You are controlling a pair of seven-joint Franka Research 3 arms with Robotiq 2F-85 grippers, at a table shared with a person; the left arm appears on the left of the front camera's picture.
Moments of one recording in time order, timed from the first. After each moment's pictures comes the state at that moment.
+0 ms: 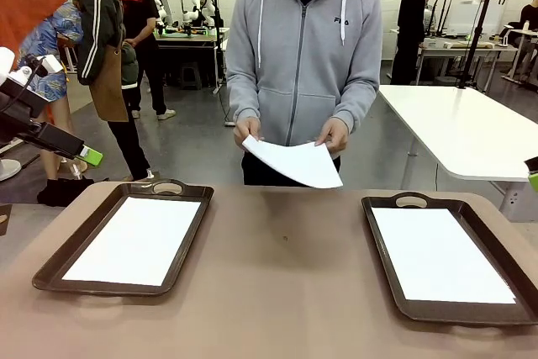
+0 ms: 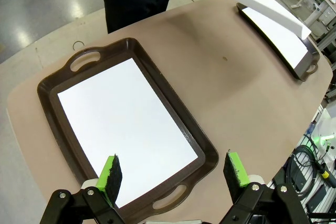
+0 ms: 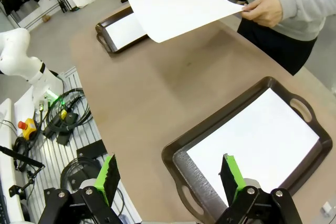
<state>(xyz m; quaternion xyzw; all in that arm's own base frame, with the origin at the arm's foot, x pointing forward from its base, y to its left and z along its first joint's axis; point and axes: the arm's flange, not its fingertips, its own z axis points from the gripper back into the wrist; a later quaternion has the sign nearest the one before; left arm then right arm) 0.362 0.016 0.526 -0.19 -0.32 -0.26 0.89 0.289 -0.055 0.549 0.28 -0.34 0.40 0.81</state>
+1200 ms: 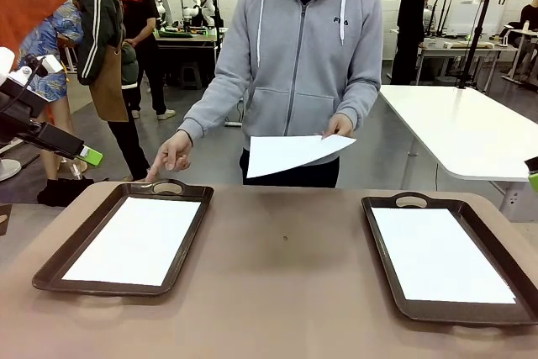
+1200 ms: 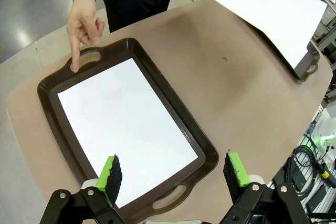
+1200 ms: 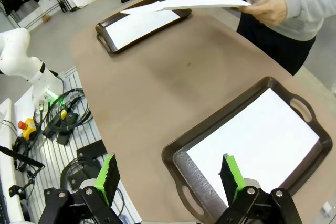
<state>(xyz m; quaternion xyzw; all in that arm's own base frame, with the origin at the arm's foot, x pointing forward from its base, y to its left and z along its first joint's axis) 0.362 0.016 0.526 -0.19 -0.32 -0.26 0.89 0.289 -0.055 0.549 0.28 -0.34 0.40 0.81</state>
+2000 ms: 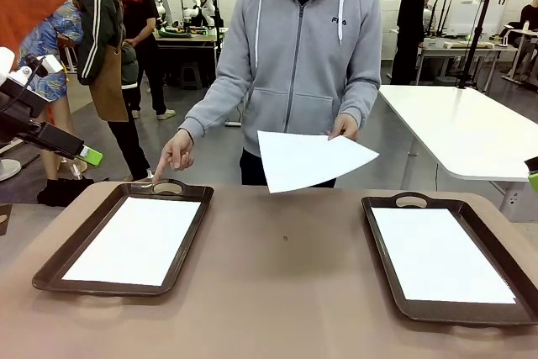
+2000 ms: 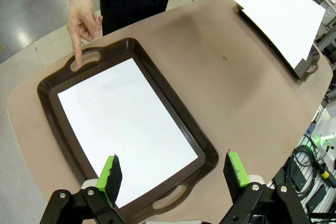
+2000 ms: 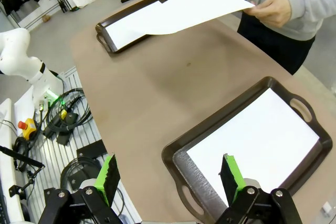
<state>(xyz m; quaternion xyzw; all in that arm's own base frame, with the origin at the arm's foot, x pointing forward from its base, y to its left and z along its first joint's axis) 0.362 0.016 0.526 -0.19 -0.32 -0.26 0.89 0.289 -0.055 0.549 0.28 -0.34 0.40 0.81</state>
